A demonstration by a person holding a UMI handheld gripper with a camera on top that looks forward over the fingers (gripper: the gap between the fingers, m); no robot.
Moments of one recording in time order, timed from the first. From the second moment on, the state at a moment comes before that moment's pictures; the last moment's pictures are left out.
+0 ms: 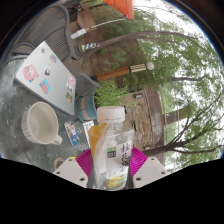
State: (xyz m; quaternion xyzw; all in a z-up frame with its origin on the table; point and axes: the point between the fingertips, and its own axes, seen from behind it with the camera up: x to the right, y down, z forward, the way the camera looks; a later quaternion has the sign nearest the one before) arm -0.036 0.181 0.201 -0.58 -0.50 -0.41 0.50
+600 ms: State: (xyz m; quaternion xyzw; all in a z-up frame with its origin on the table) arm 0.071 0.151 0.088 -0.75 -0.07 0.08 0.66
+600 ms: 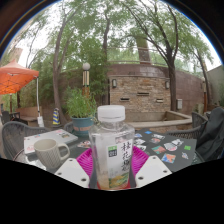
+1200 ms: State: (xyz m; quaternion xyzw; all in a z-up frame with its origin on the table) arm 0.086 0.051 0.095 -0.83 -0.07 0.02 0.55
